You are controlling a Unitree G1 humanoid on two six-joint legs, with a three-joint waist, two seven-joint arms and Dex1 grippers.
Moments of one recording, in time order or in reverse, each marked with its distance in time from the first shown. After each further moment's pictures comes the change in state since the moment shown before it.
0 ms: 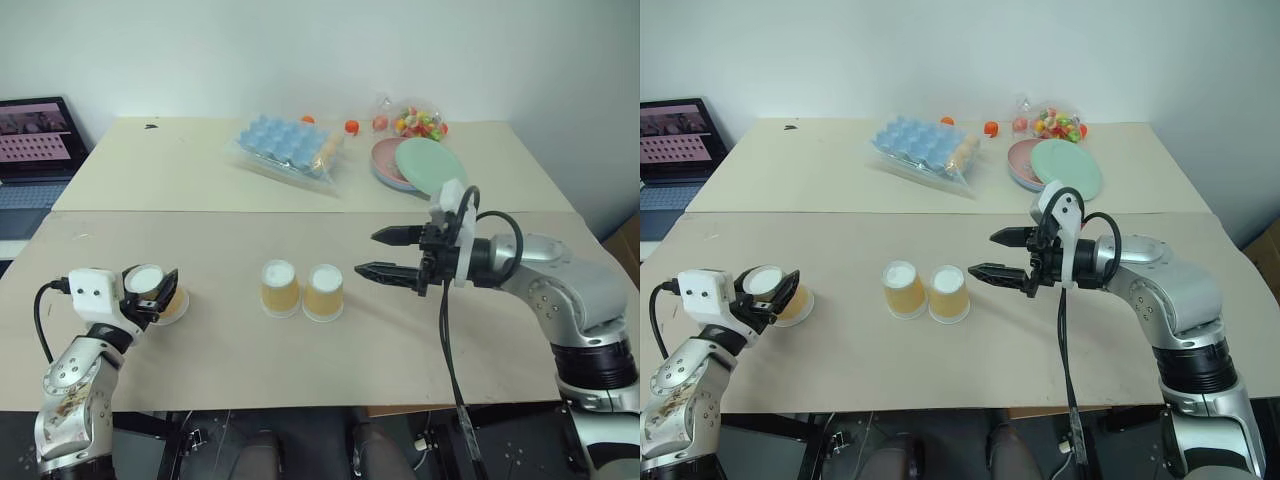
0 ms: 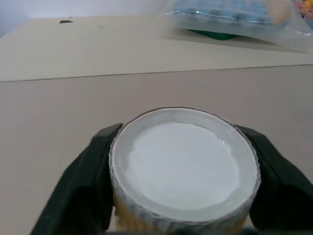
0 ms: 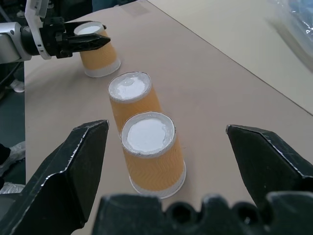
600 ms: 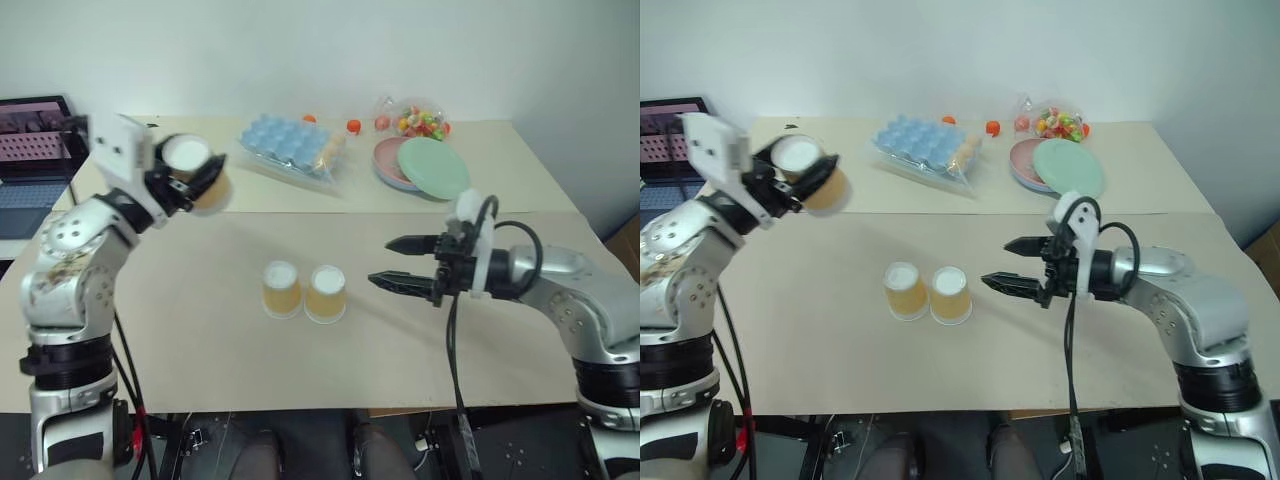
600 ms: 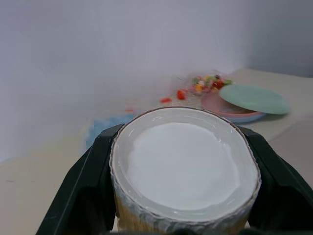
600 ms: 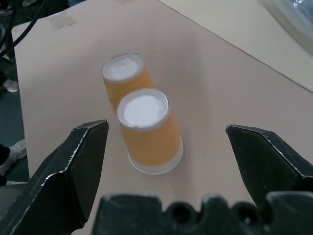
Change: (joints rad) left arm -0.657 0.239 -0.290 0.036 -0.136 0.313 -0.185; right arm 0.140 -0.095 -0.108 -0.099 0.082 0.069 -0.015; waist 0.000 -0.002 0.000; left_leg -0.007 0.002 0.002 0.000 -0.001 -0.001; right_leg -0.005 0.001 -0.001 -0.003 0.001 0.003
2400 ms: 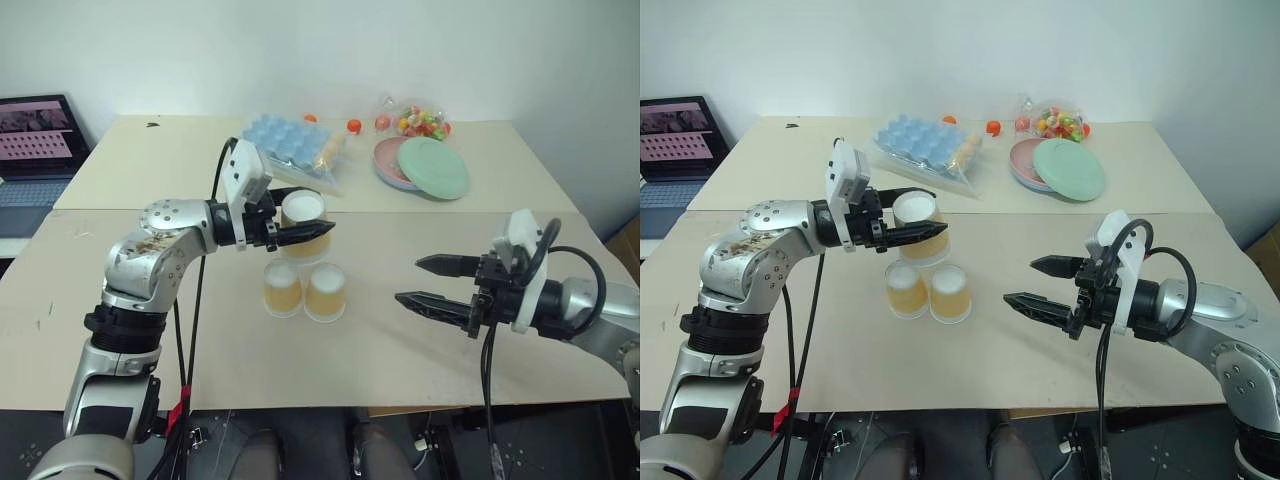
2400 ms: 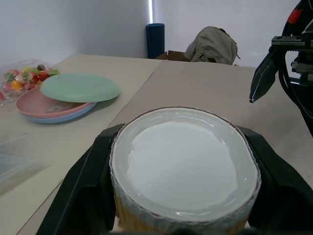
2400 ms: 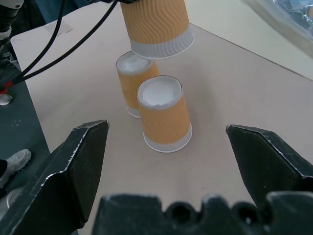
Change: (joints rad) left arm -0.101 -0.086 -0.232 0.091 -0.024 -0.033 -0.341; right arm 0.213 -0.086 -0.201 -0.217 0.262 0.054 -0.194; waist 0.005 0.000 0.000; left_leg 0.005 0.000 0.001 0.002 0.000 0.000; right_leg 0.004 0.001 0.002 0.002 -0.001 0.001
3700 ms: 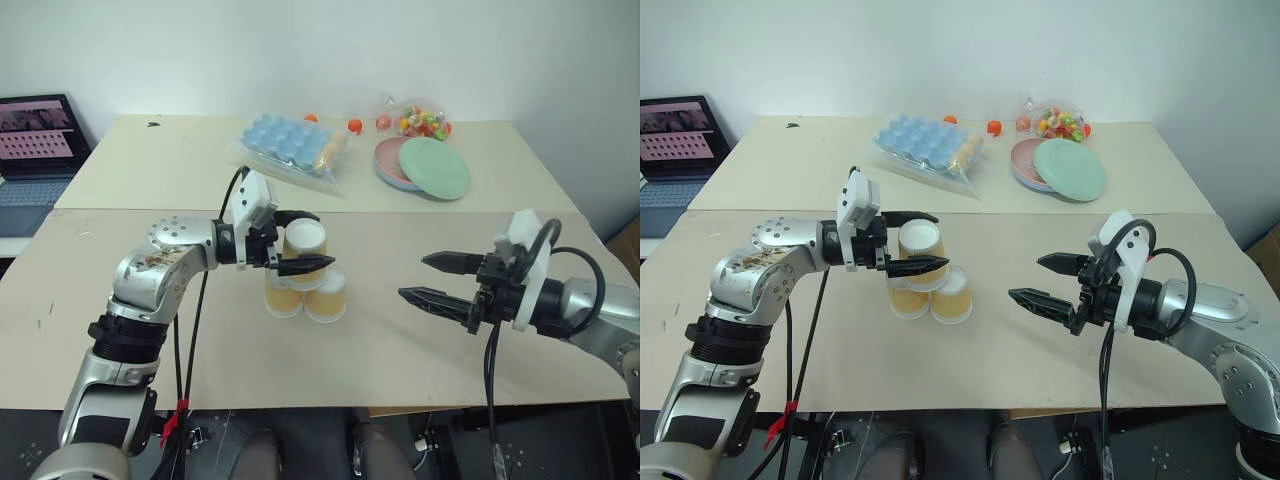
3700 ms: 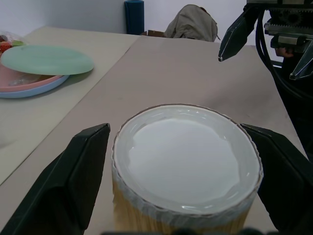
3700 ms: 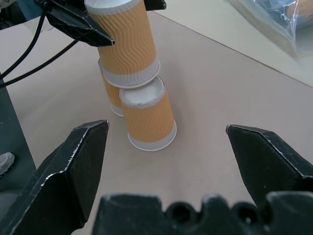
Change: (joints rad) left arm 0.055 0.004 -0.044 0.015 0.009 -0.003 -0.084; right arm 0.008 -0.003 0.001 0.005 -0.029 -0.020 -0.030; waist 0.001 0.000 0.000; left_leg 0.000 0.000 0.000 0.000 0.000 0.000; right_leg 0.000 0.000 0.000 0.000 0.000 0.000
